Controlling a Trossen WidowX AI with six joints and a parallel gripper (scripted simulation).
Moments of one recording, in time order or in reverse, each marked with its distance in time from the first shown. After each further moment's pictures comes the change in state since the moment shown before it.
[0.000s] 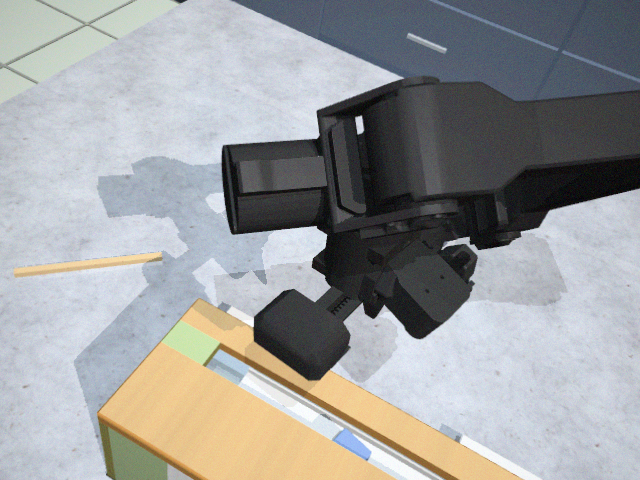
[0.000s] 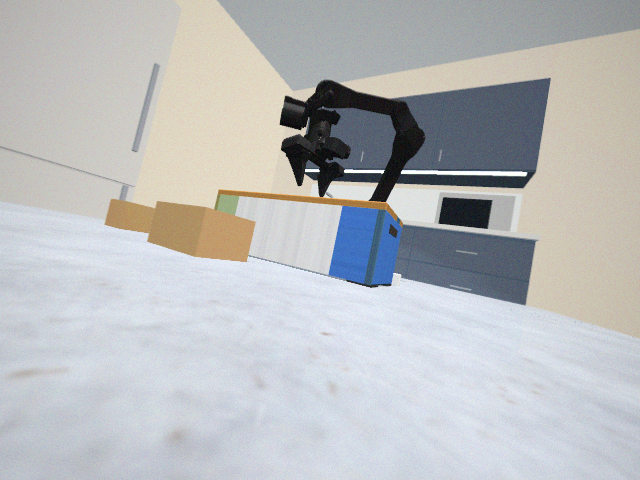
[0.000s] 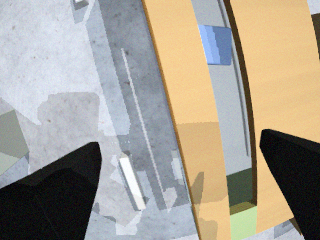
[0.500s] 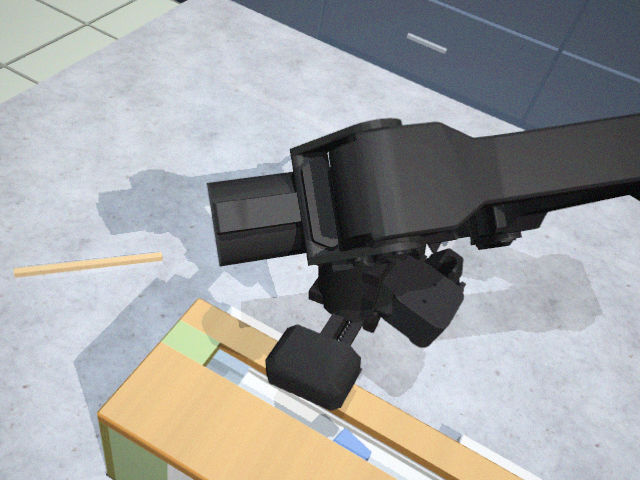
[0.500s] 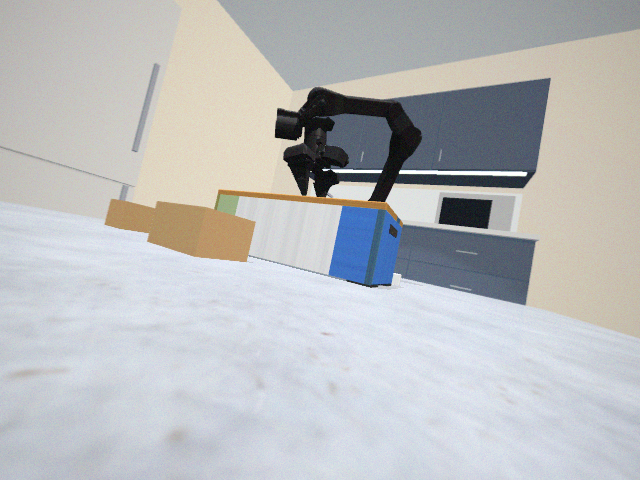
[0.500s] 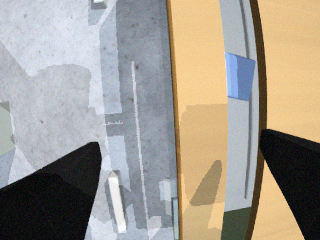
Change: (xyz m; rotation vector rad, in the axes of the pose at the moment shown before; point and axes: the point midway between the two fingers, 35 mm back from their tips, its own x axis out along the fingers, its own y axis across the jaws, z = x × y) arm 0.024 0.001 0.006 -0.179 -0.096 0.039
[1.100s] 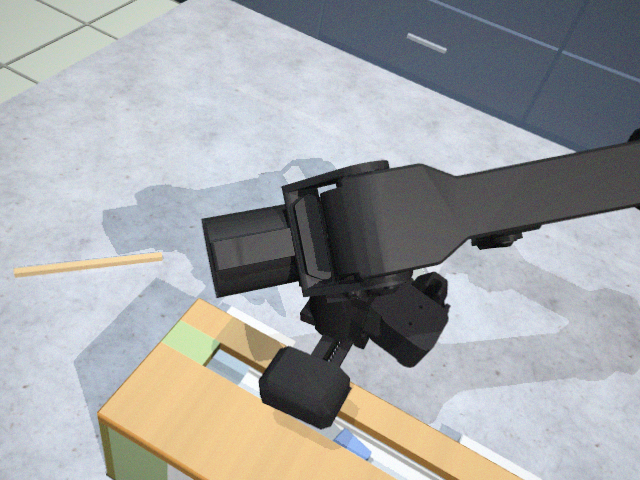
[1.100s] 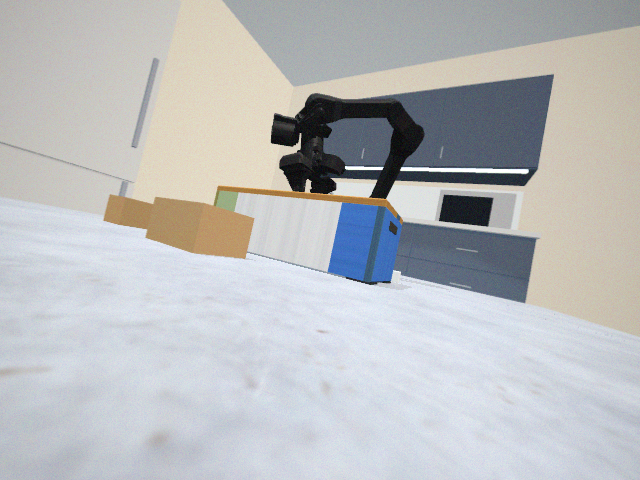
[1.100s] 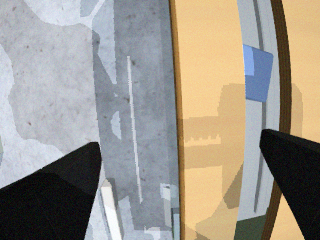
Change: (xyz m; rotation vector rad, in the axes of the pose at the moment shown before) arm 0.028 -0.001 -0.007 -0.006 0.000 0.000
